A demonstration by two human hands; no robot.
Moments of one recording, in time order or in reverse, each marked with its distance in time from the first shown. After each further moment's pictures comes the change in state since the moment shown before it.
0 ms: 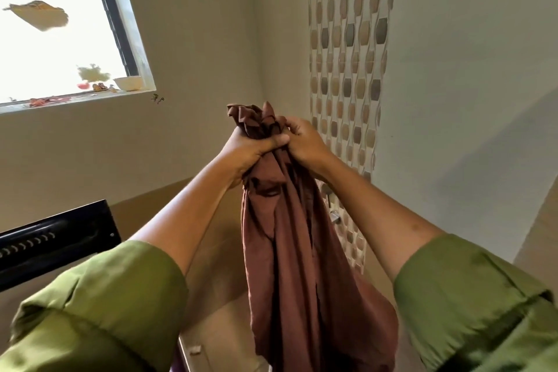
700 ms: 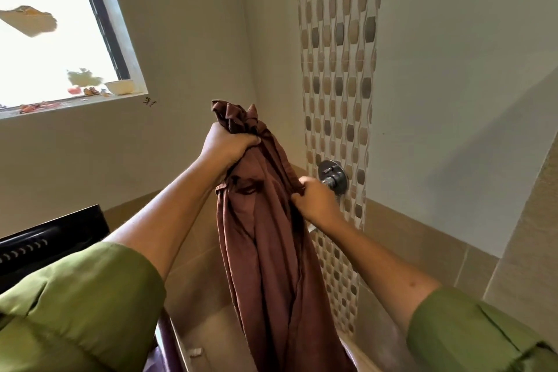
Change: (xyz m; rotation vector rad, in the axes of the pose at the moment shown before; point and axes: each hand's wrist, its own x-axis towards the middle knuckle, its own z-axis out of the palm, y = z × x) left_hand 0.011 0.006 -0.018 0.344 0.282 -0.179; right_hand -0.073 0.075 0.008 -0.558 0.072 0.404
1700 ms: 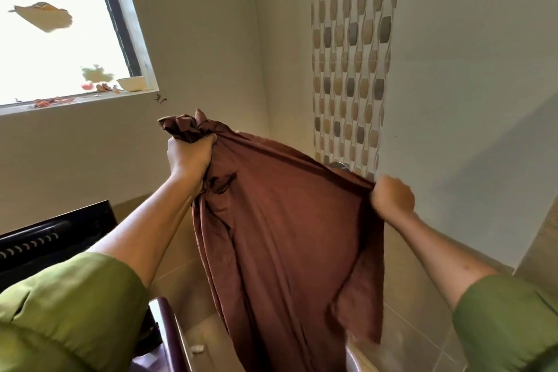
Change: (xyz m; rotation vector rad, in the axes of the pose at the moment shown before) left_hand 0.026 -0.047 -0.045 -0.203 0.400 -0.036; right_hand 0.027 0.096 -0.059 -0.455 0.193 0.270
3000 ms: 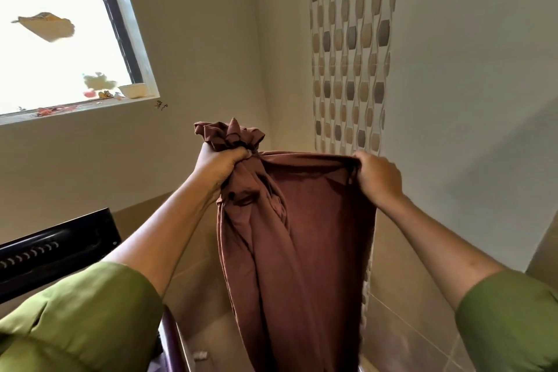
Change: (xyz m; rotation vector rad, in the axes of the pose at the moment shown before) left_hand -0.029 0.005 0.025 -0.128 -0.376 -0.003; right_hand 0.015 -0.036 -0.029 0.161 0.143 -0.284
